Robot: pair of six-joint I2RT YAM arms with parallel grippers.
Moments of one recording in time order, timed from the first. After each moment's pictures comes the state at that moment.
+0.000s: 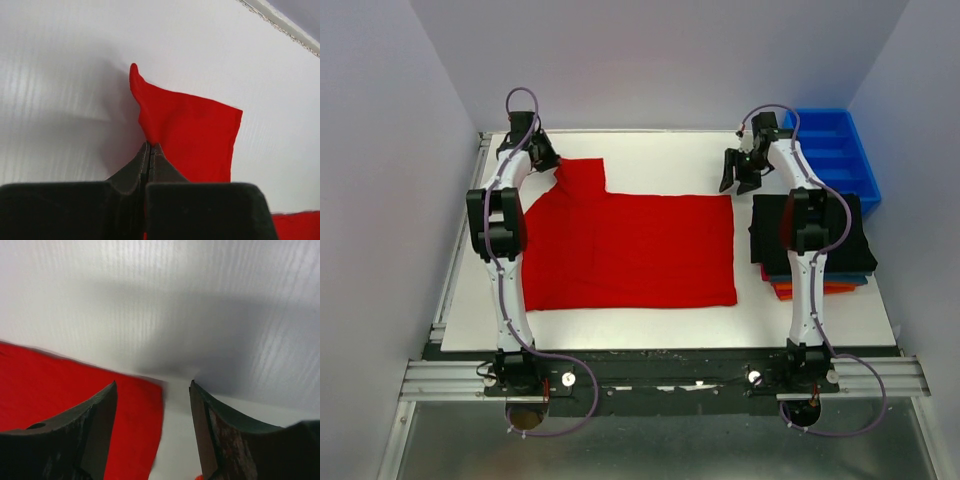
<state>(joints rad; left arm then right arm) 0.06 2.39 2.03 -0.39 0.22 -0.49 0.06 2.55 2.34 -1.01 -0.33 0.06</state>
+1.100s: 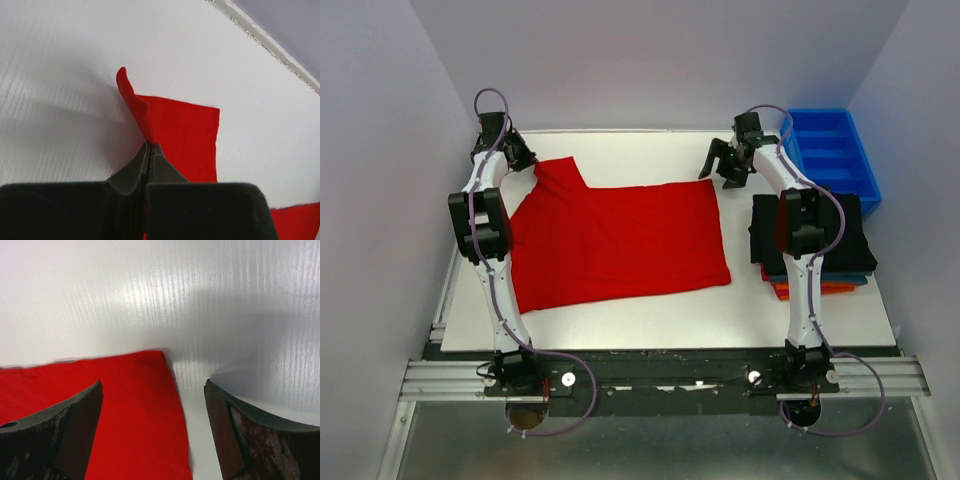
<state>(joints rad) 0.19 2.39 2.03 -0.37 0.27 -0.50 0.15 2.45 2.14 -0.69 -0.24 0.42</state>
